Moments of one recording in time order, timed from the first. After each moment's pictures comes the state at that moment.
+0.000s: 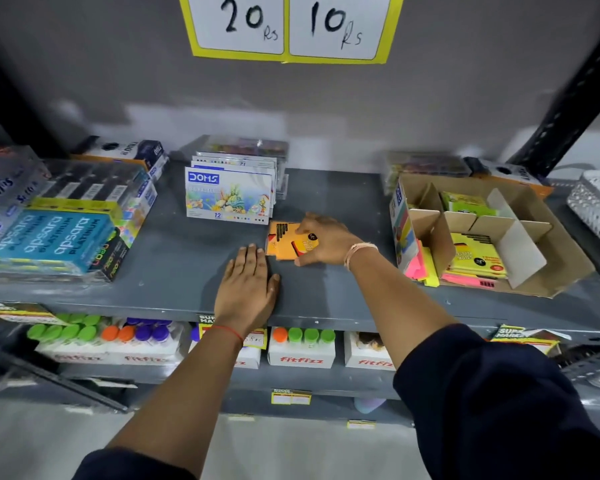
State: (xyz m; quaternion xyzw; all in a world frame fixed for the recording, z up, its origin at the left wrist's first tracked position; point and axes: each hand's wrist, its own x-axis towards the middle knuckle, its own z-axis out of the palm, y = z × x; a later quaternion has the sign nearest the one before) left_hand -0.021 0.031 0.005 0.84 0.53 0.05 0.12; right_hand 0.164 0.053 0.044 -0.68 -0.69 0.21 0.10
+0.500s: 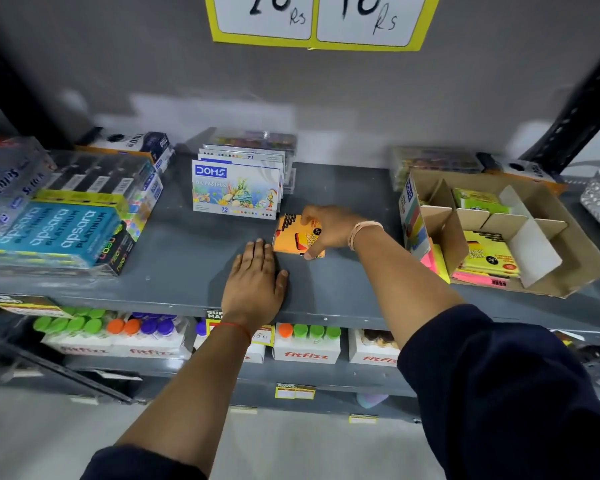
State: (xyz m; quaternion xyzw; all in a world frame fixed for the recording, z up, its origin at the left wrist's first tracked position) left_hand -0.022 0.032 0.004 0.84 0.53 0.06 0.12; right_hand 0.159 0.070 0.062 -0.69 -0.68 0.24 0.03
